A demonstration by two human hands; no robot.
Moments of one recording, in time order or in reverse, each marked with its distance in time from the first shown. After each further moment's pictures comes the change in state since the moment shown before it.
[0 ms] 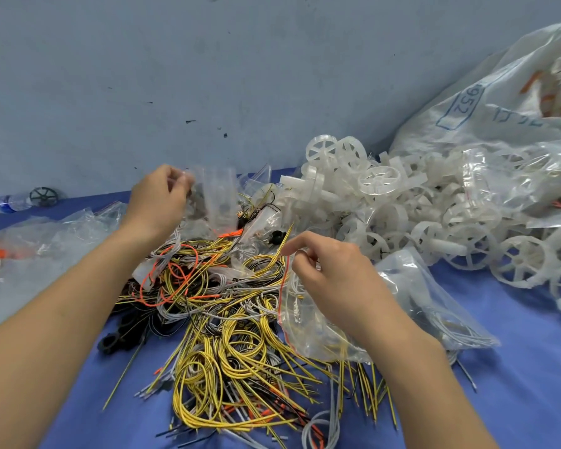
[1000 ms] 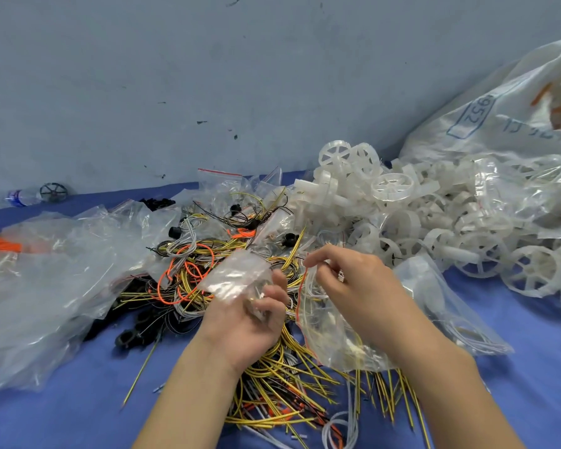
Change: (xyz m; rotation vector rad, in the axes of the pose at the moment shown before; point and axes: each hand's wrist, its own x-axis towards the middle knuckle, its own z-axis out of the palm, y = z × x) left_hand -0.141 0.038 0.030 -2.106 -0.671 -1.167; right_hand -0.007 0.001 -0.002 -0.069 -0.030 0.029
